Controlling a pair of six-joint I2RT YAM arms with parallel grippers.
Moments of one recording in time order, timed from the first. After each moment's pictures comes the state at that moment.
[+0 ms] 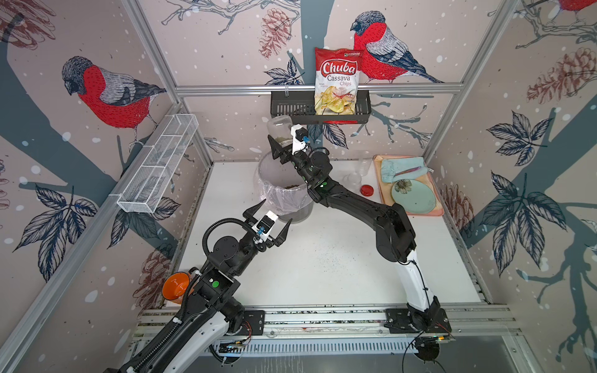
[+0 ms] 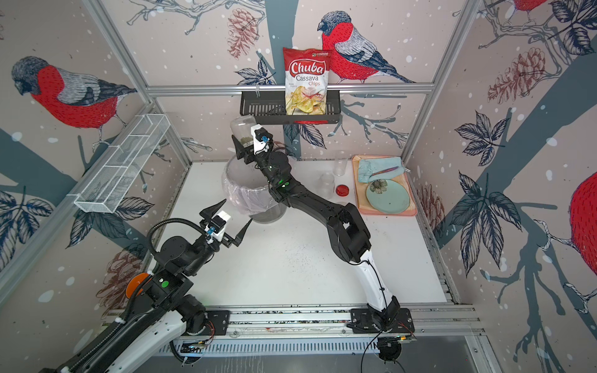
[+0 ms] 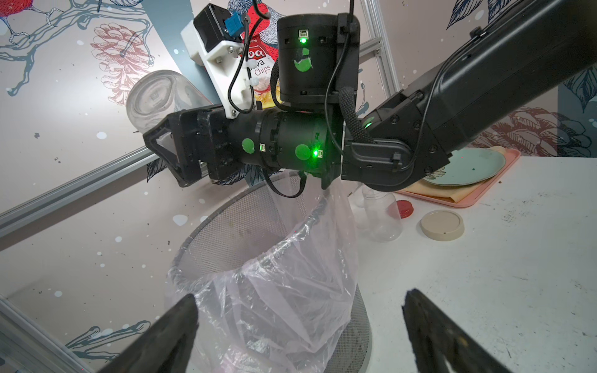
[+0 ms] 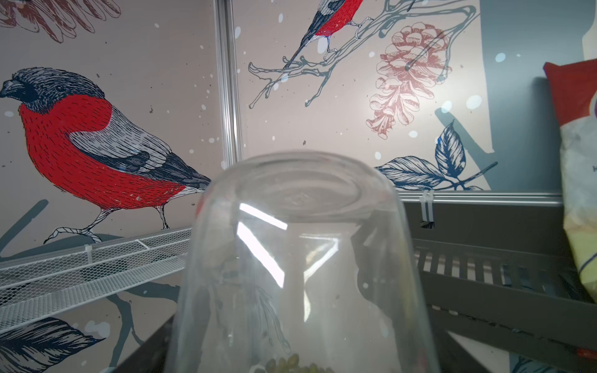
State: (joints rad) left arm -0.59 0.53 0.46 0.16 -0.01 0.42; right arm 0.85 2.24 1.97 0.72 0.09 -0.02
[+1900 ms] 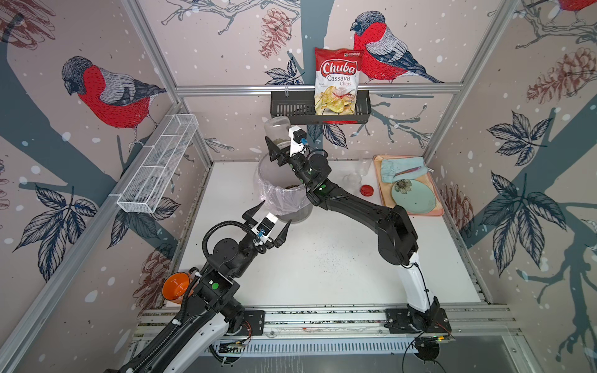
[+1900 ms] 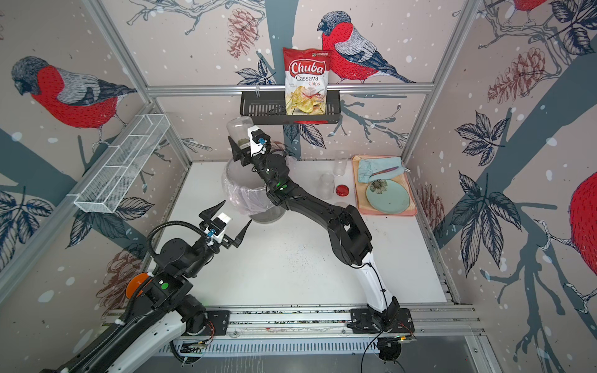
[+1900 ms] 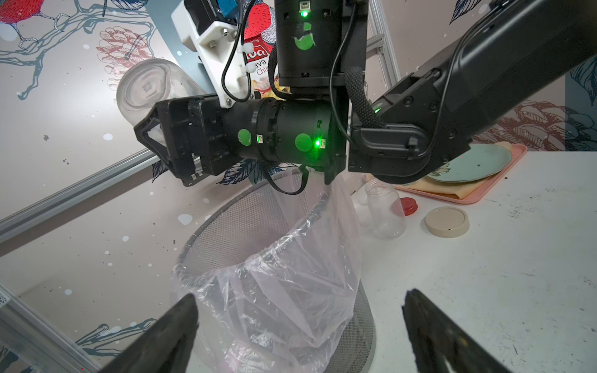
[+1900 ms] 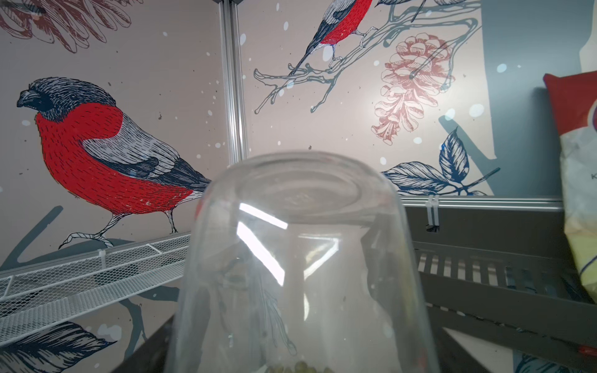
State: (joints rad) left arm -0.60 0.51 0.45 0.16 -0.03 0.44; right arm 0.88 2.23 1.99 0.71 0.13 -0.03
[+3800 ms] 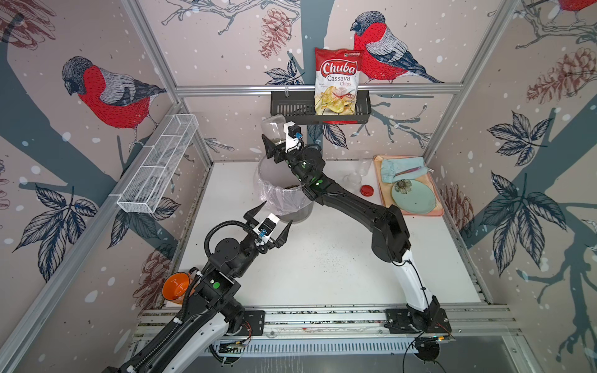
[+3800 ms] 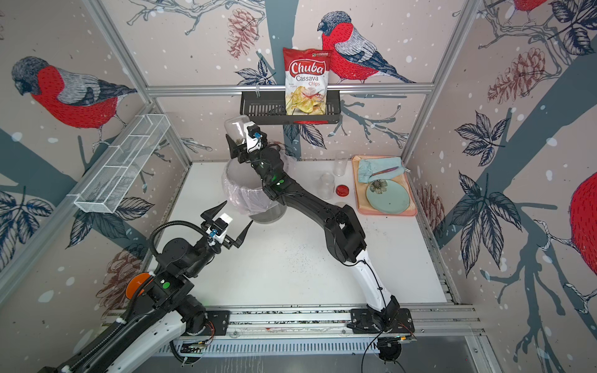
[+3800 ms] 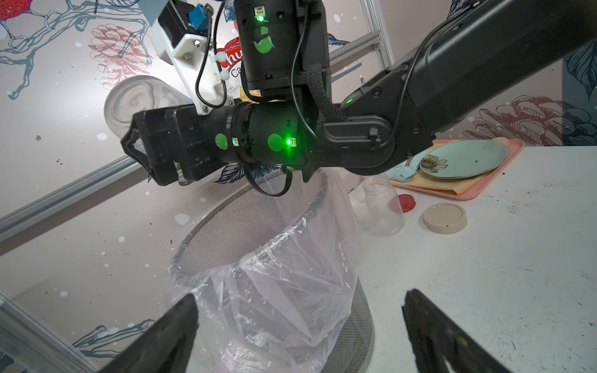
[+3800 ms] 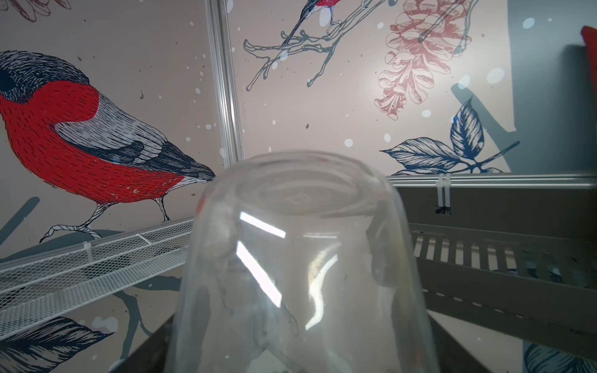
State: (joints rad) left arm -0.61 0.53 0.44 0.17 -0.03 0.45; right arm 0.87 2.27 2.08 0.56 0.13 0.01
